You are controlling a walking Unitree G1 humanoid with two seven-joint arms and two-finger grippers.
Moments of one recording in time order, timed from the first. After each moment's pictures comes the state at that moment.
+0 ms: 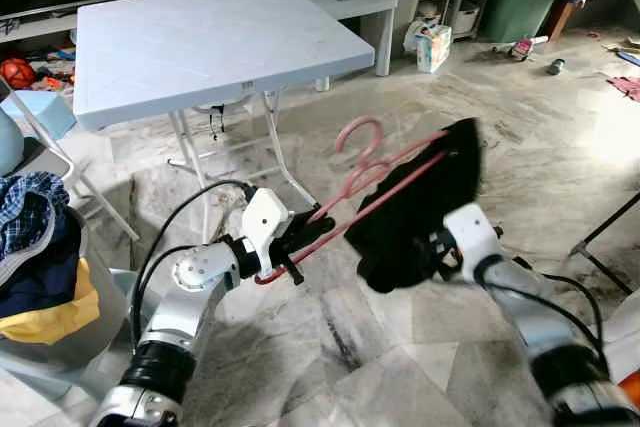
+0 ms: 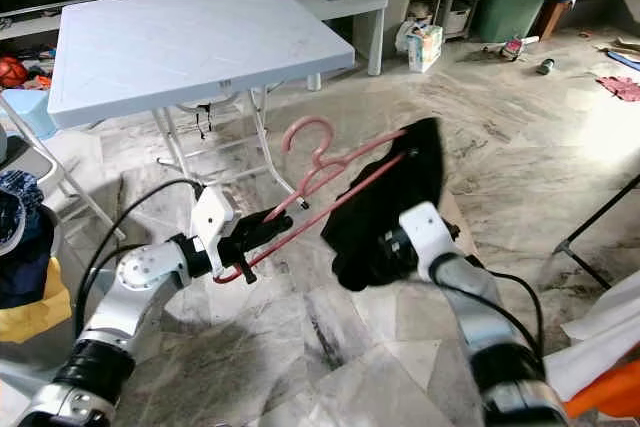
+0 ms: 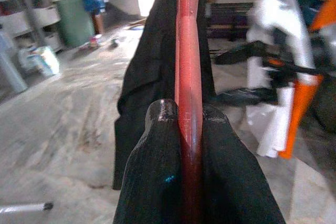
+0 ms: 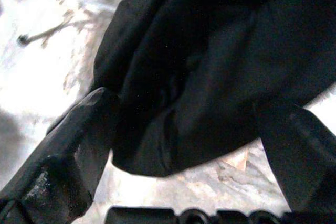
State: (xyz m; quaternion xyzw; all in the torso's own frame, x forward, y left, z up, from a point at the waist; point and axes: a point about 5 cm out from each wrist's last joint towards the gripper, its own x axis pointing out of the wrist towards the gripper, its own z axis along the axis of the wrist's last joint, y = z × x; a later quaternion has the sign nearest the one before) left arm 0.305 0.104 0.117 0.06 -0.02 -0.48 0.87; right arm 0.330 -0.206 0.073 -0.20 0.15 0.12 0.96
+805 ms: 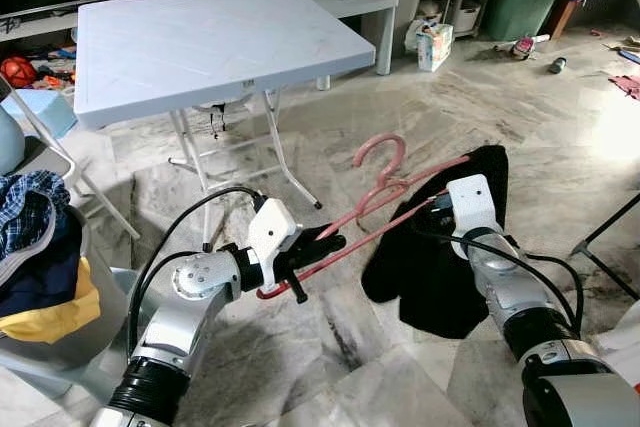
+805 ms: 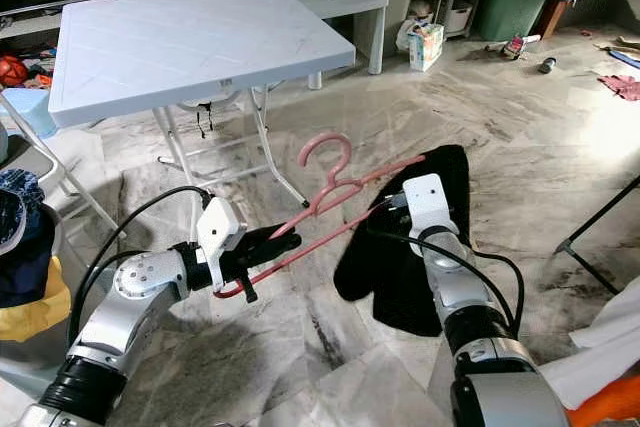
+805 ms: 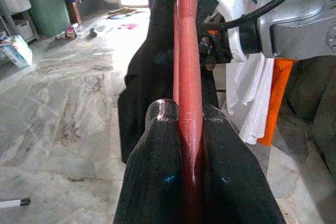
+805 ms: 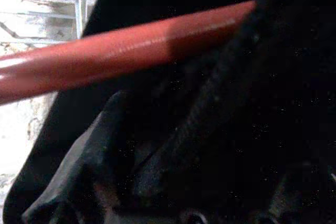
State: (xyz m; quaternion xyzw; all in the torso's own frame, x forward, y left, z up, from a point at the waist) left arm 0.290 0.097 0.119 0.06 0.01 -0.51 0.86; right arm 0.354 -0.201 0.087 -0.15 0.12 0.02 0.98
